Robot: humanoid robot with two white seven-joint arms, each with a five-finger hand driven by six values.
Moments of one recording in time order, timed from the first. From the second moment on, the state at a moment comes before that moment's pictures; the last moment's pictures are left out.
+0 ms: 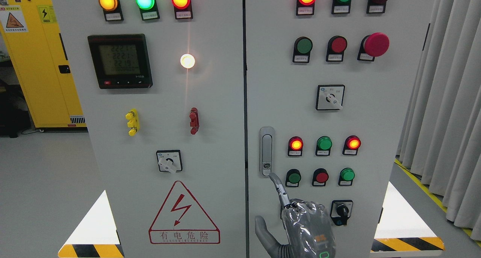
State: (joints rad) left arm 0.04 -0.10 -0.08 0.00 0.15 -0.04 0.10; right arm -0.18 0.09 0.31 -1.84 1.38 0.02 -0.19
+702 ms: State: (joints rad) left arm 0.04 -0.10 -0.08 0.00 0.15 -0.04 0.10; right arm -0.26 0.11 0.32 -1.75 1.47 0.12 -0.20
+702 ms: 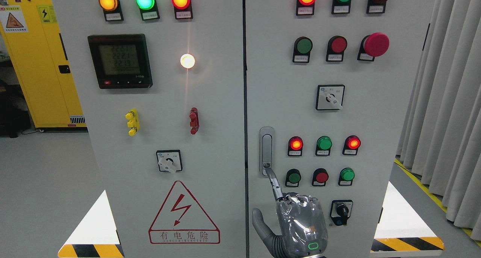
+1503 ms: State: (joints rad) left arm 0.04 -0.10 -0.08 0.00 0.15 -0.04 0.10; right arm -0.30 0.12 0.33 -1.68 1.47 0.15 -0.20
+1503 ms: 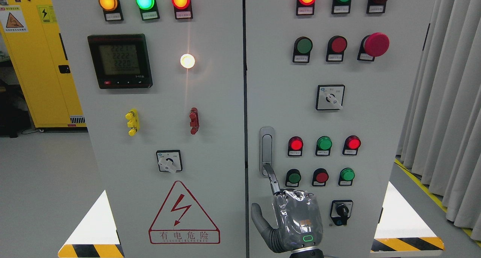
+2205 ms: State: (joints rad) left arm 0.04 -0.10 -0.08 0.00 0.15 -0.04 0.10; right arm -0.30 0.12 0.33 -1.67 1.47 0.16 -0.19
